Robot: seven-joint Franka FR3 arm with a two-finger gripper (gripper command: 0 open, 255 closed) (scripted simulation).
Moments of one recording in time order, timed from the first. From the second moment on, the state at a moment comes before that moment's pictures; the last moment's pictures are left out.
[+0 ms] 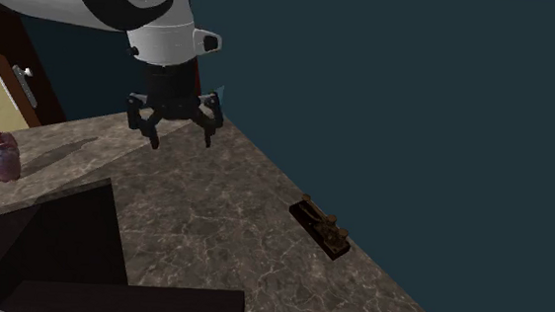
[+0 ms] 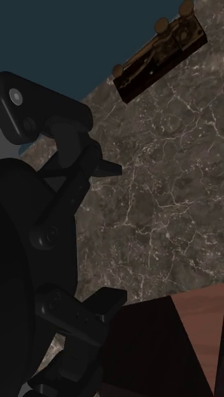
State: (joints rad) arm -0.08 -0.65 -0.26 -2.54 -0.11 1.97 -0.46
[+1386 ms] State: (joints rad) arm -0.08 0.15 -0.61 -2.26 0.26 2.40 -1.19
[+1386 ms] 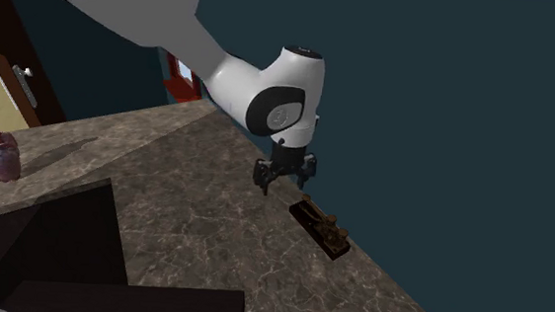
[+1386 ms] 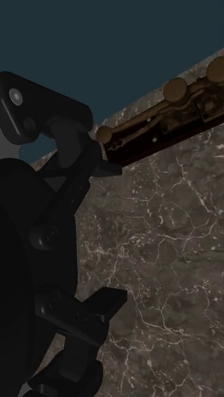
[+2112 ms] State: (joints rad) arm -0.32 0.62 -0.47 -1.85 0.54 2.38 -1.50
